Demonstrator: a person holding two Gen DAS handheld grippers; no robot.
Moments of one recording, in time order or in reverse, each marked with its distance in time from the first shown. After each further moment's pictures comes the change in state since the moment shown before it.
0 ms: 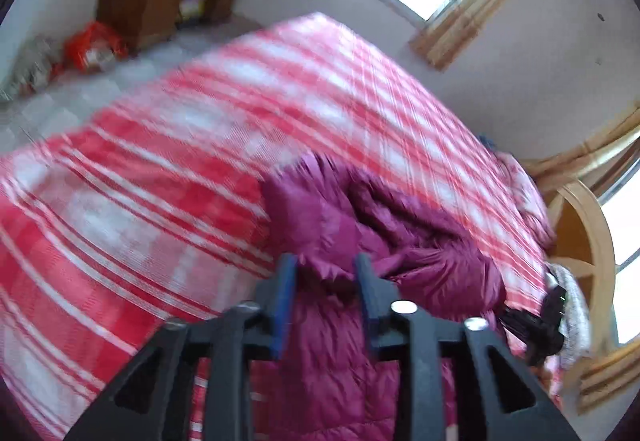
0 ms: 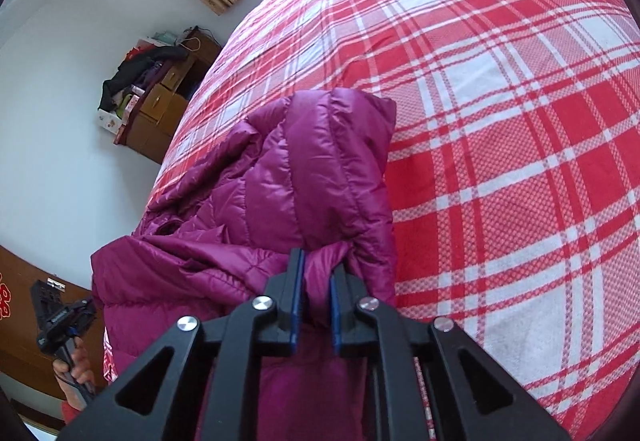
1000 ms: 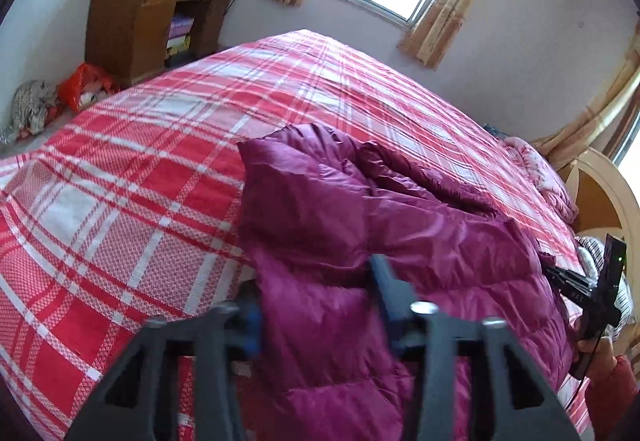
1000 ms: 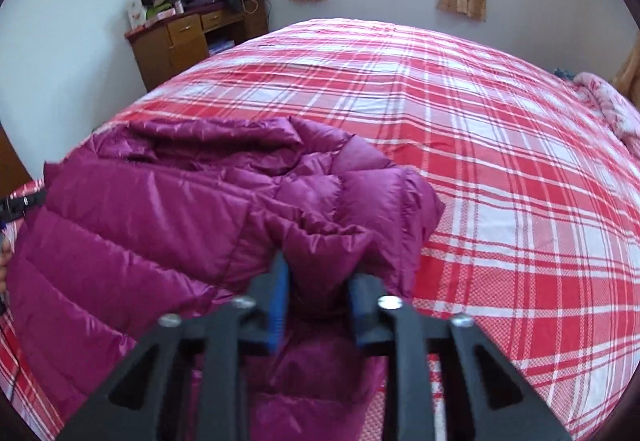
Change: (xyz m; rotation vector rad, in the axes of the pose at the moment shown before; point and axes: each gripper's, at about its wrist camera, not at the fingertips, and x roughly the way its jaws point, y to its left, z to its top) left arm 0.044 -0.020 -0.059 0.148 -0.056 0.023; right arm 0.015 0.065 -0.020 -0.604 -0.130 -0.310
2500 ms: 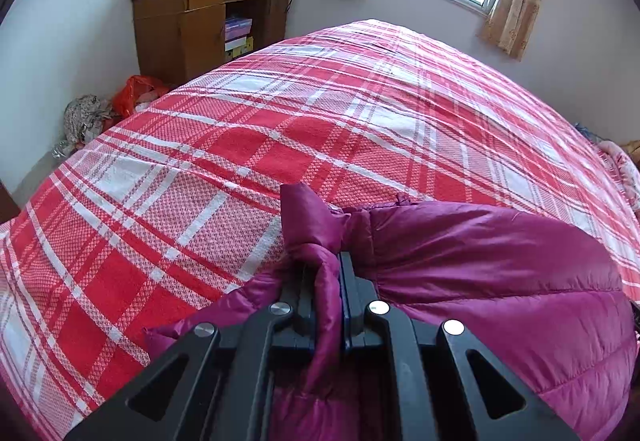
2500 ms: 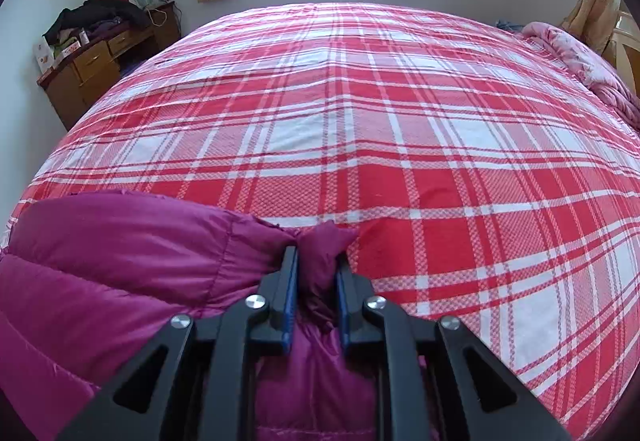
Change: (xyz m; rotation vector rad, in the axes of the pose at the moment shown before) left arm 0.148 -0.018 0.077 -0.028 0.029 0.355; right arm 0.120 -0.034 0.083 0.257 0.066 -0.181
